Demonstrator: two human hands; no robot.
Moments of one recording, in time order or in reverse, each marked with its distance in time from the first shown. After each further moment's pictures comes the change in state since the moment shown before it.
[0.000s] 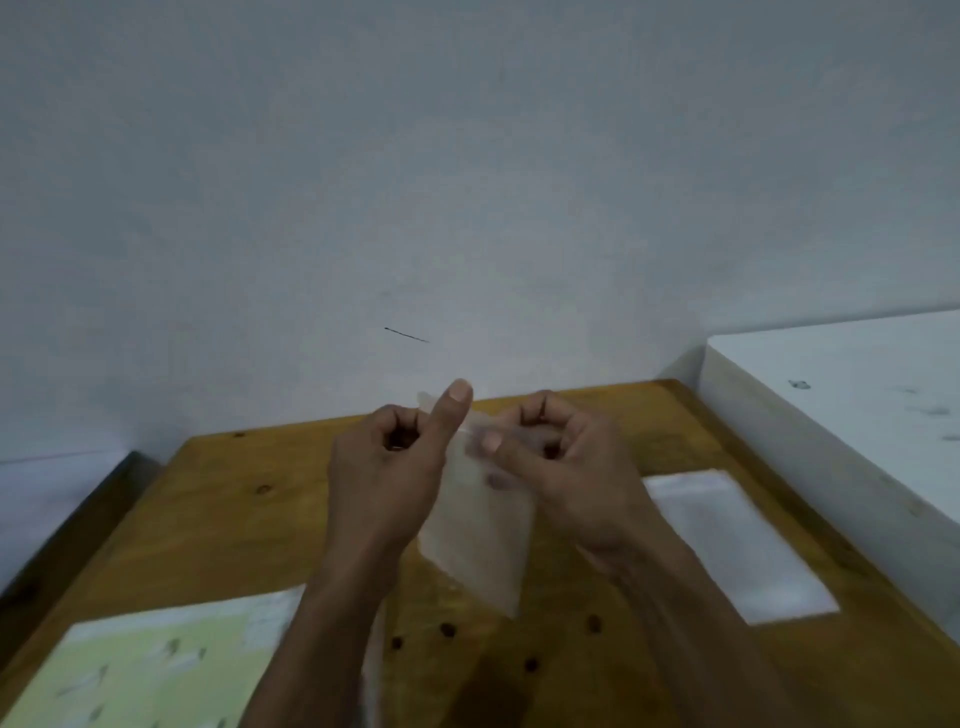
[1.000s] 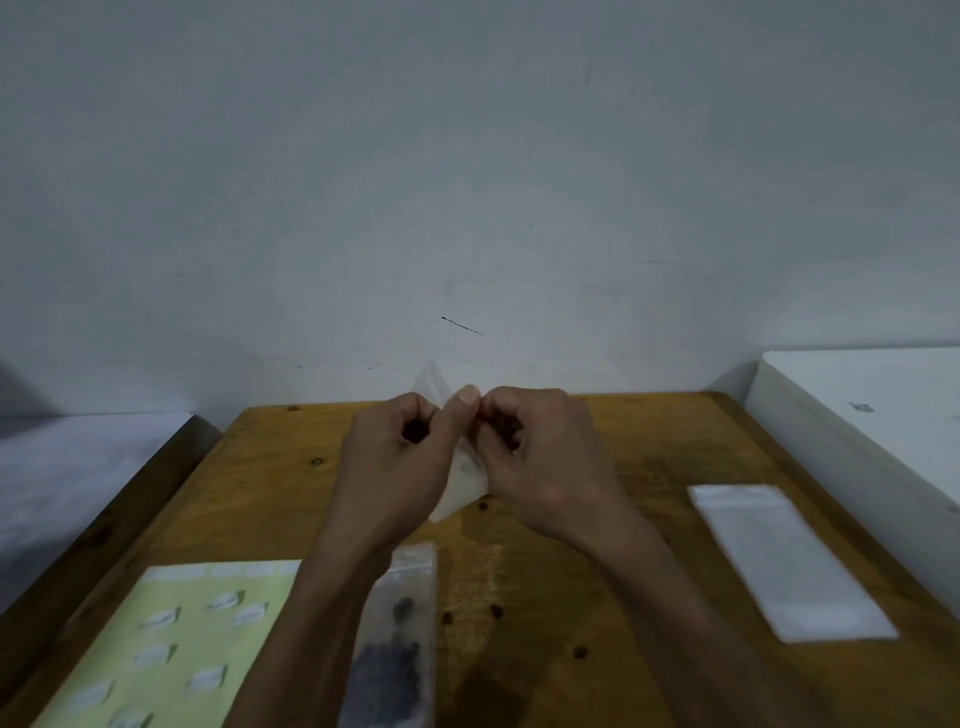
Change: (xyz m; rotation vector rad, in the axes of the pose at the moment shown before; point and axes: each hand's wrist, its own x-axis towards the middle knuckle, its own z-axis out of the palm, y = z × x) left_hand 0.000 -0.007 -0.016 0.133 -0.144 0.093; right_hand 0.005 -0.002 0.026 -0.686 -0.005 -0.257
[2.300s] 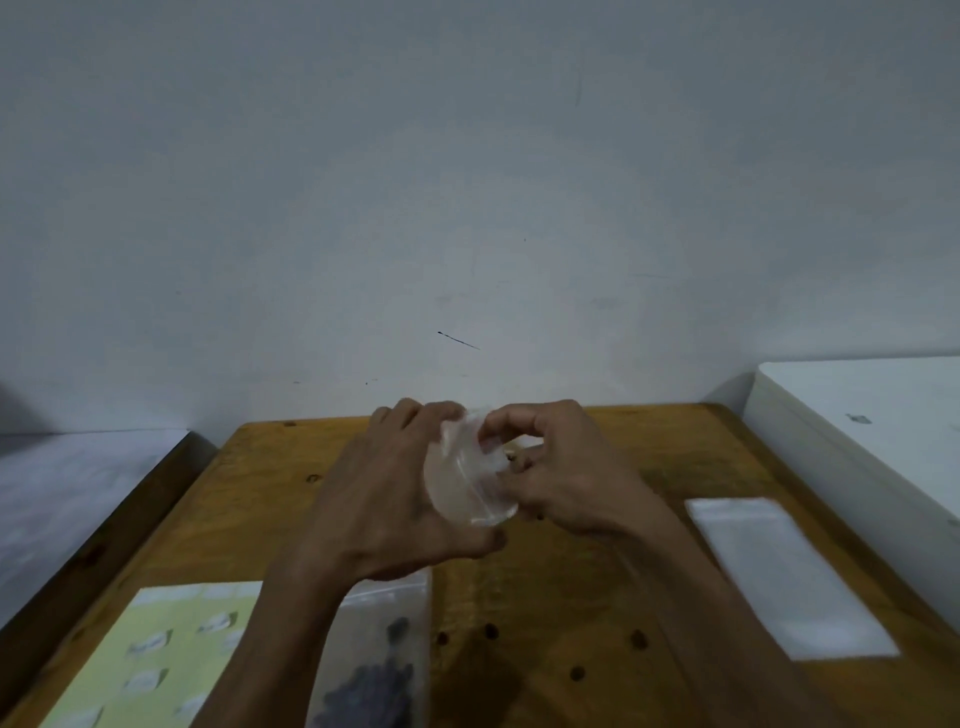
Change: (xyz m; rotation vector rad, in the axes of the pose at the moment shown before) left_hand 0.013 -0.011 -0.018 0.767 -0.360 0.364; right_hand 0.009 0.020 -0.025 0.187 -0.266 0.229
